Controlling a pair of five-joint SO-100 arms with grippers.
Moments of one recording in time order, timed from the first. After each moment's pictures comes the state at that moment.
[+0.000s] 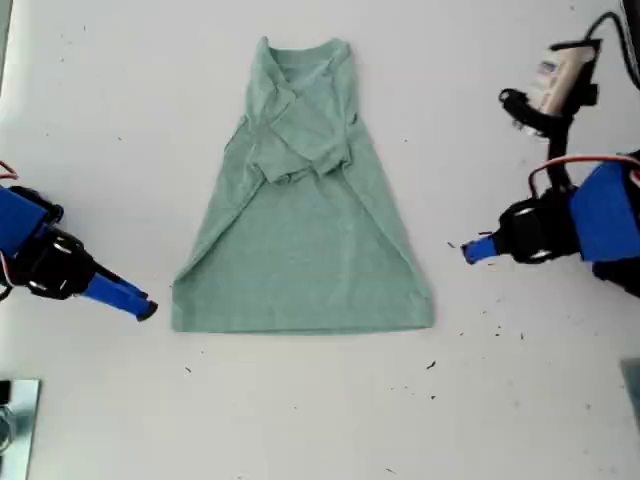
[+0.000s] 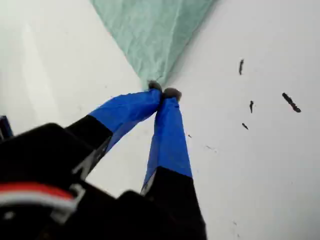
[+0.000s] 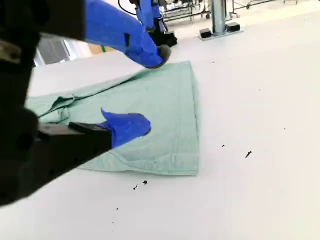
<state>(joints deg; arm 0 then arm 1) 18.2 206.0 185.0 60.0 4.7 -4.3 152.4 132.4 72.3 -10.5</state>
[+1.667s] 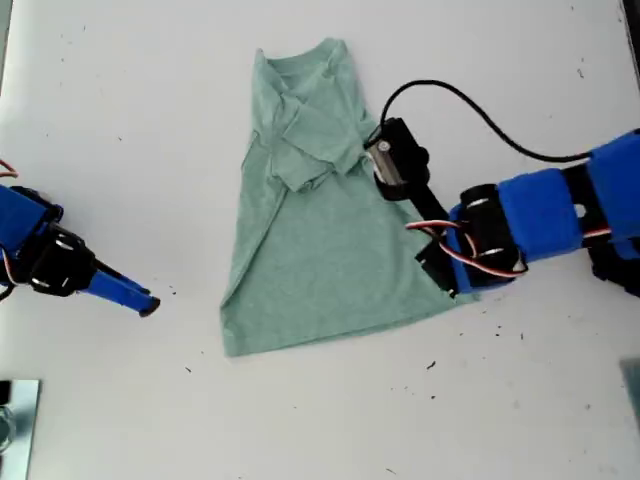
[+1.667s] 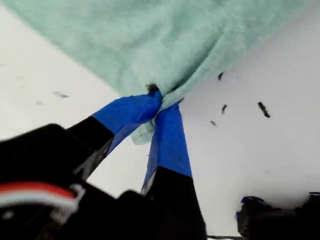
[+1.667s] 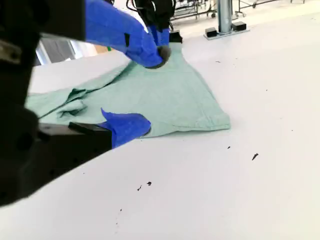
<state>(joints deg) 17.0 206.0 185.0 60.0 4.7 -4.8 98.8 93.6 88.2 -26.1</state>
